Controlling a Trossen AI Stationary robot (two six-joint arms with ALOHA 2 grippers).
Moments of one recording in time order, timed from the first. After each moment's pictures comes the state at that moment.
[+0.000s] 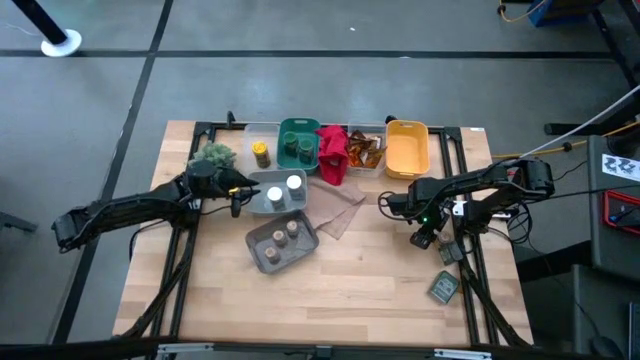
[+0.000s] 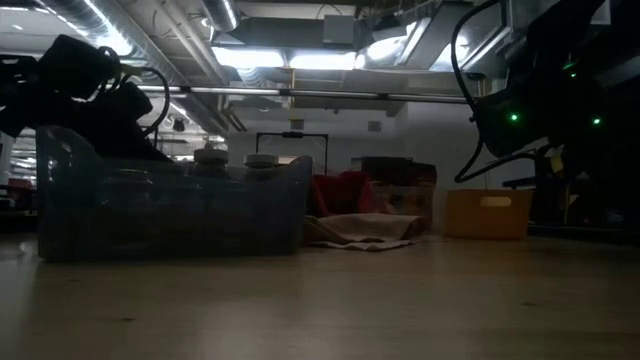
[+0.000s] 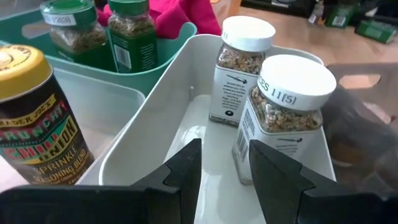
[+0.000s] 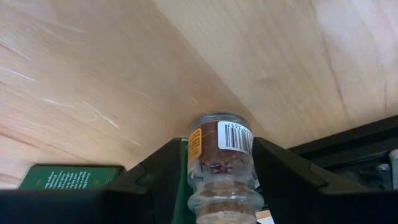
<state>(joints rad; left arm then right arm) 0.56 0.52 0.01 0.08 0.24 0.03 -0.09 1.48 0.67 -1.16 -0.31 0.50</state>
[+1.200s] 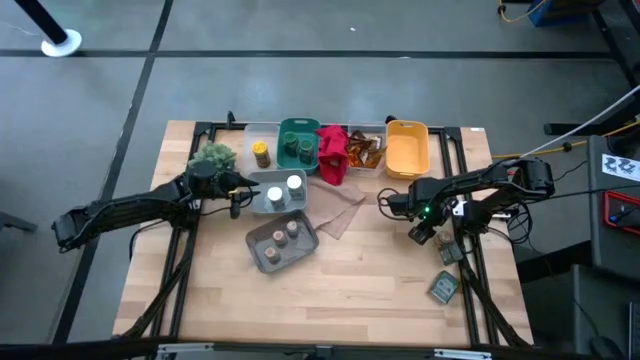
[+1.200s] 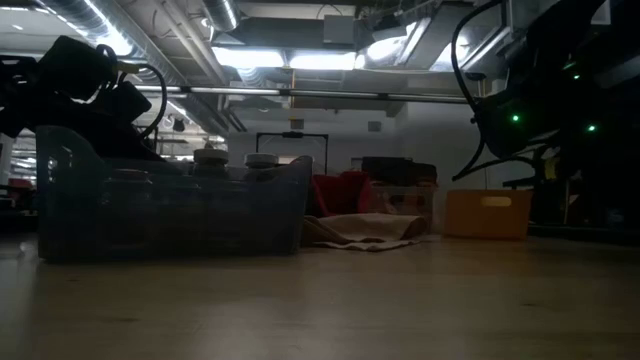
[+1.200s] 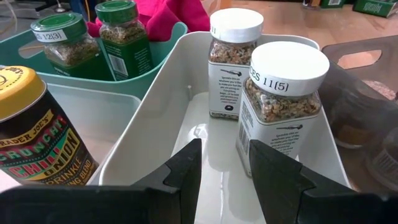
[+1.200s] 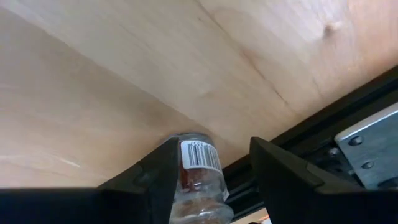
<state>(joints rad) 0.56 0.52 0.01 0.07 0.24 0.16 -0.09 1.48 0.67 -1.18 -0.17 0.67</state>
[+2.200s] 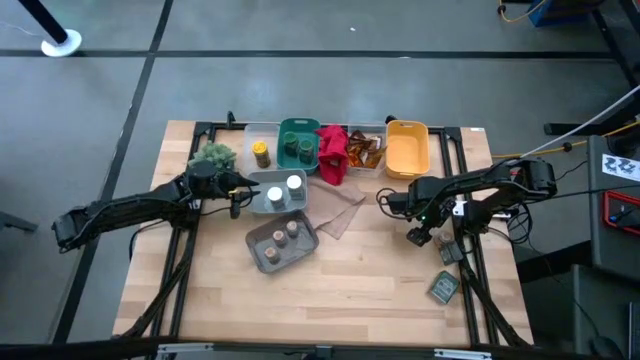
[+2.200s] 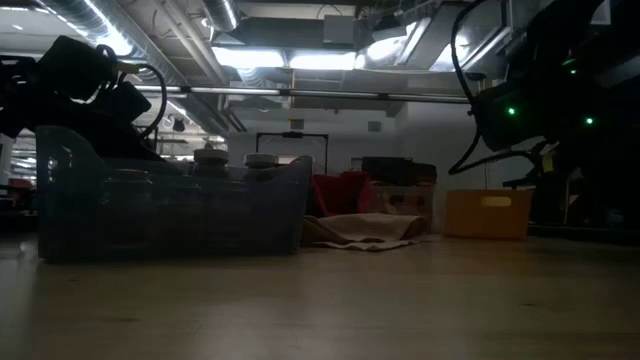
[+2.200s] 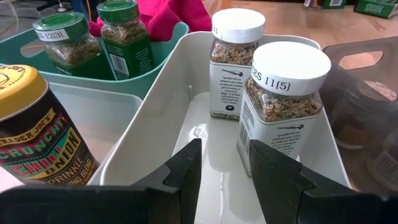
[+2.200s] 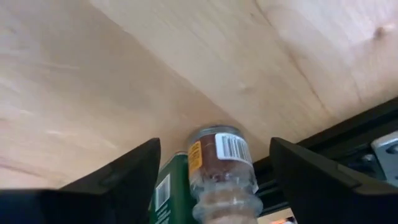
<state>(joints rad) 0.56 0.52 0.01 0.07 0.24 0.16 -0.09 1.46 0.68 -1.16 -0.26 0.62</state>
